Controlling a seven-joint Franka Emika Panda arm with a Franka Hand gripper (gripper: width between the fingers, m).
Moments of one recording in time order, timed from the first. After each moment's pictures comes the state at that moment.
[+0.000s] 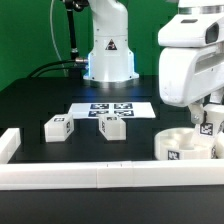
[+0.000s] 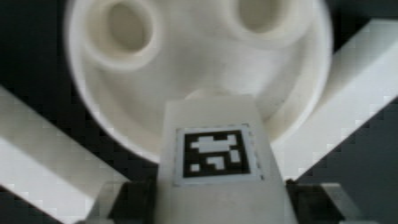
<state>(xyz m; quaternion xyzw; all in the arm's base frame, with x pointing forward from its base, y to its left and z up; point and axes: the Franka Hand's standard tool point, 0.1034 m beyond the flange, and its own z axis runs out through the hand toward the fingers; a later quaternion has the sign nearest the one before) 0.607 0.112 0.072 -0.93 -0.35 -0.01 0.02</state>
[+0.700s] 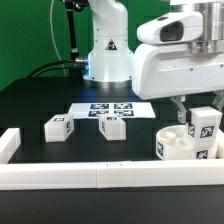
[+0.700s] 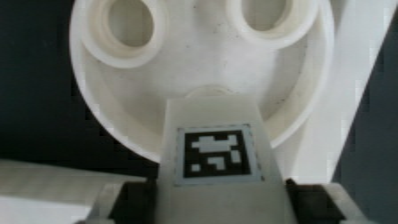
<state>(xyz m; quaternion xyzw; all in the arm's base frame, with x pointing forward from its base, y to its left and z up) 0.622 0.093 0.074 -1.00 0.00 -0.01 0.02</state>
